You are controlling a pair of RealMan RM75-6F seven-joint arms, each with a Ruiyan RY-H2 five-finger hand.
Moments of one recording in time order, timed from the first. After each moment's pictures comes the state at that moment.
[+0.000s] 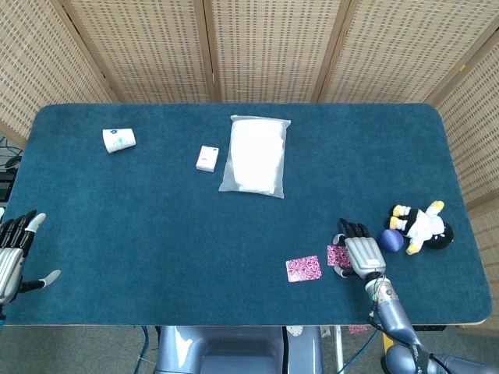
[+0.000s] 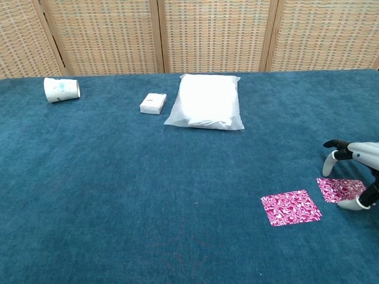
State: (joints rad) left arm -0.10 -1.09 -0.03 -1.64 1.47 1.43 -0.02; right arm 0.48 -1.50 0.07 -1.48 -1.03 1.02 -0.35
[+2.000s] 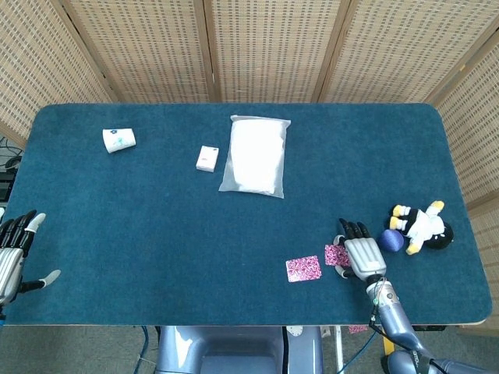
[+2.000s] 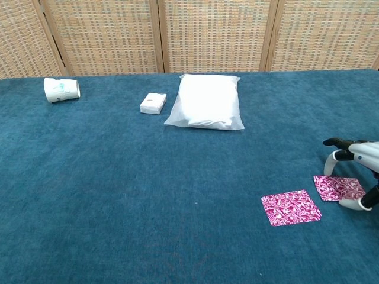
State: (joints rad) left arm -0.10 -1.09 -0.03 -1.64 1.47 1.43 -0.02; right arm 0.44 -1.53 0.06 -1.42 -1.15 1.05 -0.34
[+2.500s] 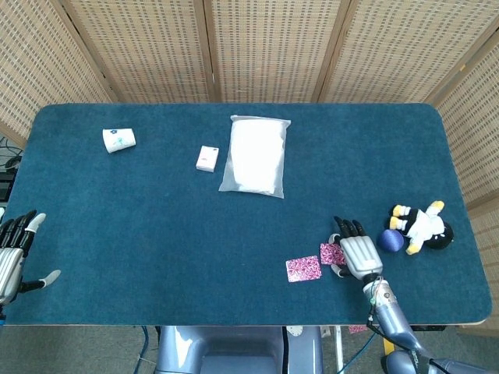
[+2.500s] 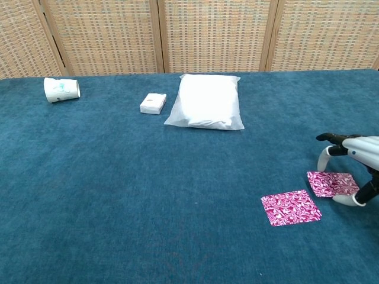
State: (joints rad) left arm -0.10 -1.09 -0.03 -1.64 1.47 1.43 -0.01; right arm 0.45 -1.51 0.07 -1.47 -1.17 1.06 -0.36
